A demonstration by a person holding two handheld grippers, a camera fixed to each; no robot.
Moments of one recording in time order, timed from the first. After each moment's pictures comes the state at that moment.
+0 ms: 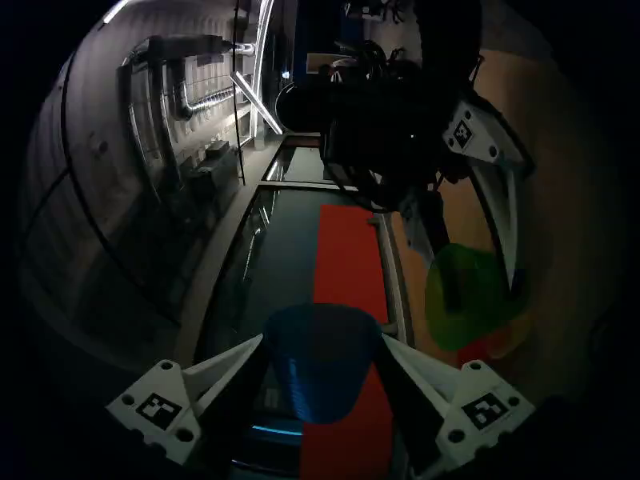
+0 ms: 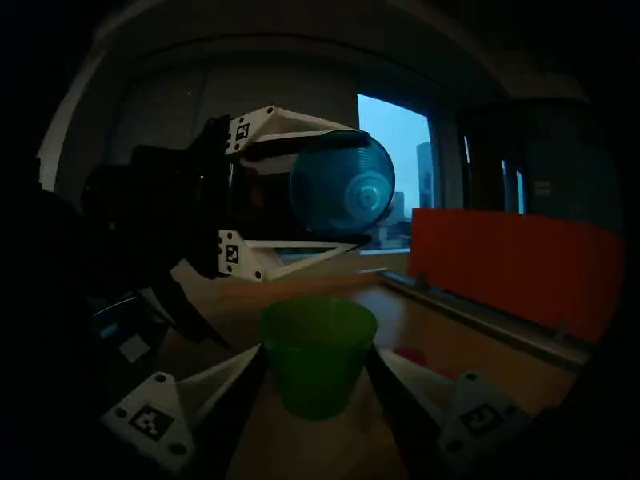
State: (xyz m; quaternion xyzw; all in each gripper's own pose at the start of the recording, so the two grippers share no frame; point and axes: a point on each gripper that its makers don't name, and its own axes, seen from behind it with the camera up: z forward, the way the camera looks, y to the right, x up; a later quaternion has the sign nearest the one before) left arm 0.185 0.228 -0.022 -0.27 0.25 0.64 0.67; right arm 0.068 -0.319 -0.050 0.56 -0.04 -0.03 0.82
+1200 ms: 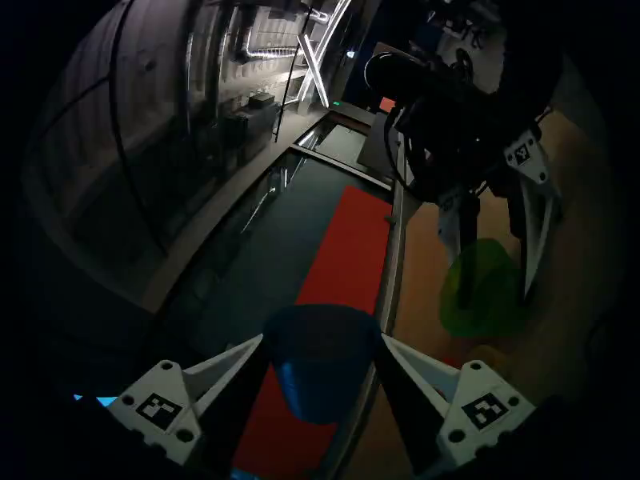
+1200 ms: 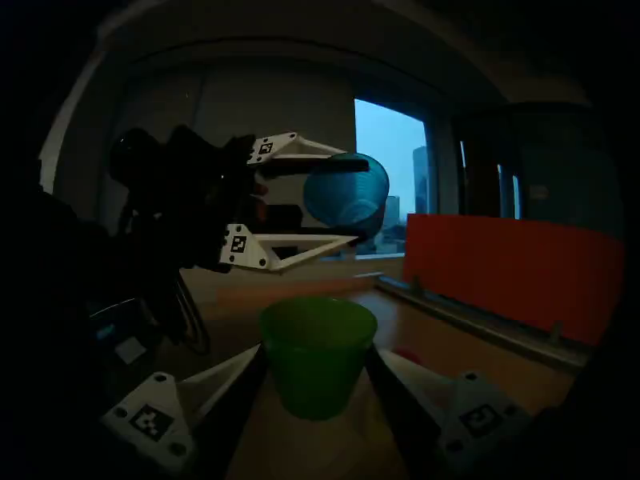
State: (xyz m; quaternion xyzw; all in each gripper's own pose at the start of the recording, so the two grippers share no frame) left arm 0.184 0.202 0.006 -0.27 0.17 0.52 0.79; right arm 0.076 -0.311 -0.053 0.55 -0.03 -0.03 0.83
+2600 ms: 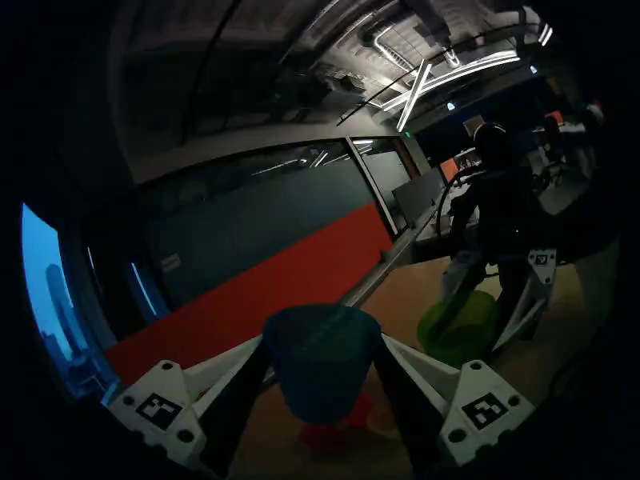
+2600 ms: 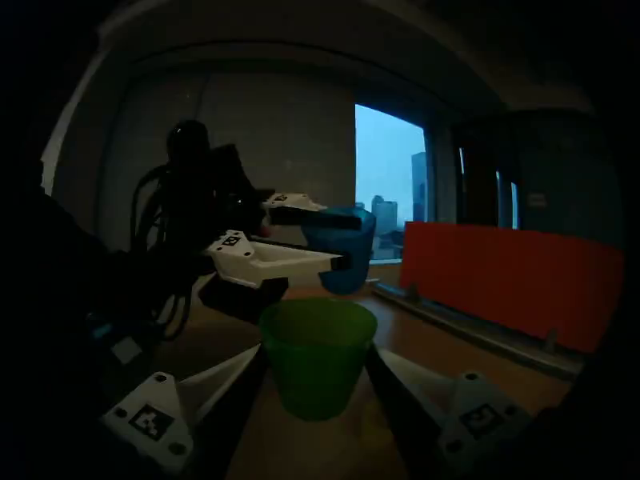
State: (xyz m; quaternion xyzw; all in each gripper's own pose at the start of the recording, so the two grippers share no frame) left arm 0.157 0.175 0.007 -0.32 0.05 0.24 0.91; right arm 0.088 -0.309 -0.055 0.55 -0.02 -0.03 0.83
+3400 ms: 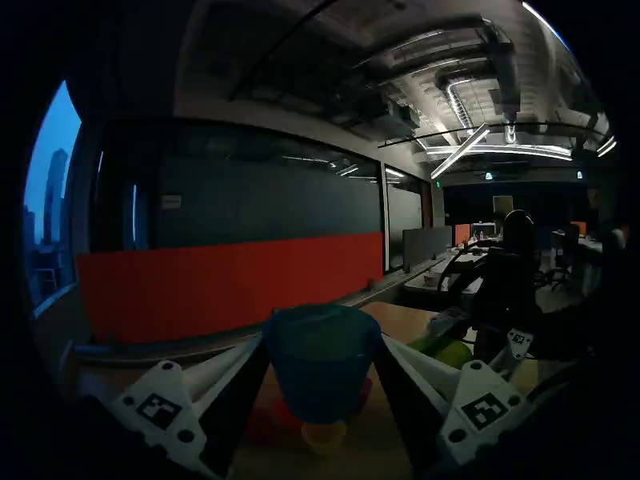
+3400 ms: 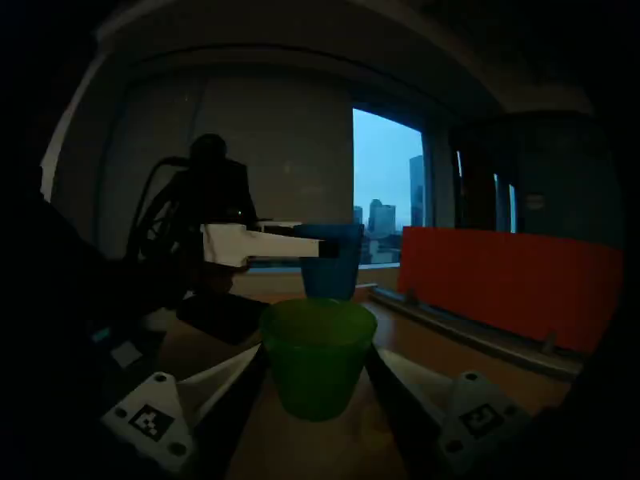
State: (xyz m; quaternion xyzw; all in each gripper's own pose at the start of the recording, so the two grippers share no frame) left arm 0.158 0.172 0.008 -0.33 -0.01 0.04 0.94; right arm 0.095 -0.304 -0.055 0.55 -0.01 -0.02 0.84
